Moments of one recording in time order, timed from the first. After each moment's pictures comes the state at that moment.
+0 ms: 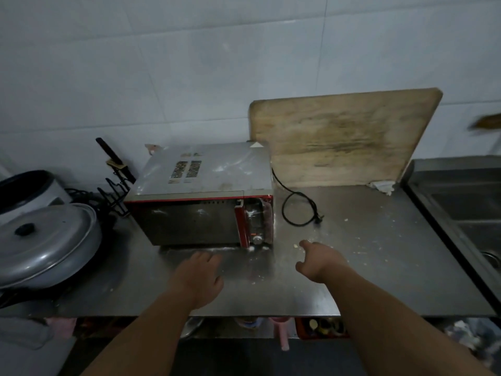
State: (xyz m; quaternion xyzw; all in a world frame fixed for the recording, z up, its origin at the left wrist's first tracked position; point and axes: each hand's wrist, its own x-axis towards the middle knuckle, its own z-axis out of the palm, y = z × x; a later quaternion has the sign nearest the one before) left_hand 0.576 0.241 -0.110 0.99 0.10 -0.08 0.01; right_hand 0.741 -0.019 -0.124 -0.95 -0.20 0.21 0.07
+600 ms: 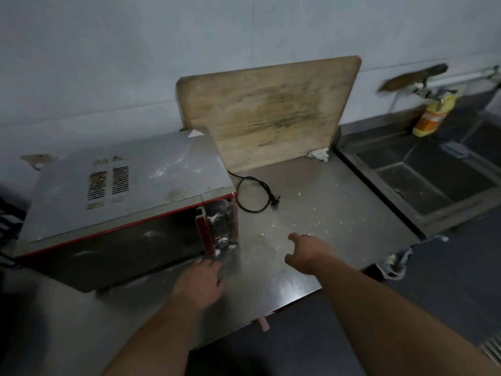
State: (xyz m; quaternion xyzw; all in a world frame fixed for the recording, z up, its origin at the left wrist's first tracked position) left_hand 0.683 0.269 -0.193 0.98 -0.06 -0.18 0.06; right_hand 0.749 -0.009 -0.158 -0.97 -0.02 0.23 0.08
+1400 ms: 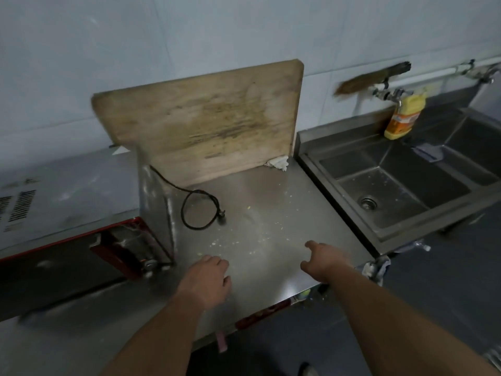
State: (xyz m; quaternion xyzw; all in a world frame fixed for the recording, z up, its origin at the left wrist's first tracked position) left_hand 0.757 0.023 -0.182 0.99 -0.10 -0.14 0.03; right_hand 0.810 -0.277 -0.169 -0.97 0.02 0.23 0.09
